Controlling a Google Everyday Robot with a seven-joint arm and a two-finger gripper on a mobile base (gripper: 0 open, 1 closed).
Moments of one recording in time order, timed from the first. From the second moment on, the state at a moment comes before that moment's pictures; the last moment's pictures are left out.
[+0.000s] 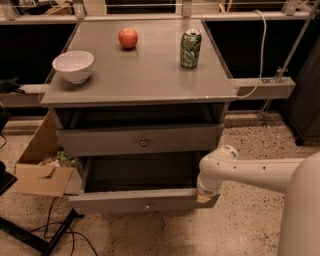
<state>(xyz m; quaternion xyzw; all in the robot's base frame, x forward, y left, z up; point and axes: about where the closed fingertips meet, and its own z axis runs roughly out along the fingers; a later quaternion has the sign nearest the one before) 0.537 -0.178 0.403 -0.63 0.78 0.01 0.05</state>
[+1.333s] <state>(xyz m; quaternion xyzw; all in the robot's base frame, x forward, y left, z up) 0.512 -0.178 0.404 -0.63 0.78 0.02 0.04</state>
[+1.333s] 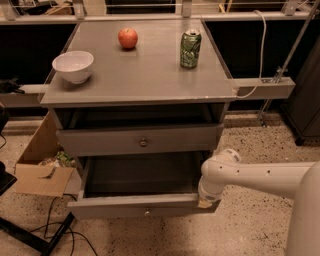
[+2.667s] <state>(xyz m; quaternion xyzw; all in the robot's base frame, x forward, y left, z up) 0.512 -0.178 0.404 -0.63 0.78 0.02 0.04</state>
